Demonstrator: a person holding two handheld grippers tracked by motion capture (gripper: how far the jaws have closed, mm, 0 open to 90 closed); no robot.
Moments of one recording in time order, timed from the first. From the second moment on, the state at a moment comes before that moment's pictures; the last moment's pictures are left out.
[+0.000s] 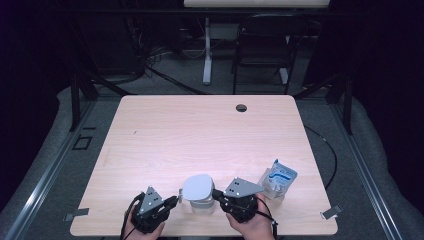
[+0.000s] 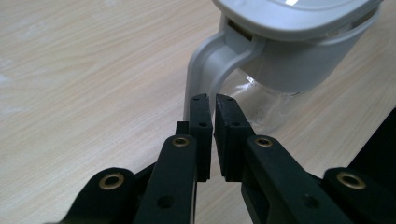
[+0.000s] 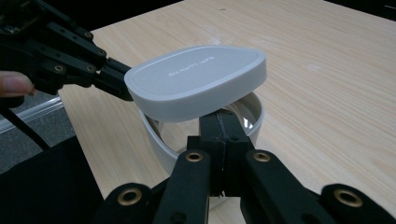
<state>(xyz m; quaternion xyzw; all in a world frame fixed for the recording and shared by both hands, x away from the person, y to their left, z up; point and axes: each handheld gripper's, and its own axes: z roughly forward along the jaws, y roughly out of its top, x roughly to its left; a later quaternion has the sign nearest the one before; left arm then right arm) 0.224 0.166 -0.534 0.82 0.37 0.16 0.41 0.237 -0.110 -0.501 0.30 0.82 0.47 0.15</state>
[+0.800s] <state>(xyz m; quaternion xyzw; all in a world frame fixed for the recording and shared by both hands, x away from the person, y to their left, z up) 0.222 0.174 -0.536 0.81 0.37 0.17 0.41 0.244 -0.076 -0.467 0.28 0.83 0.46 0.16</state>
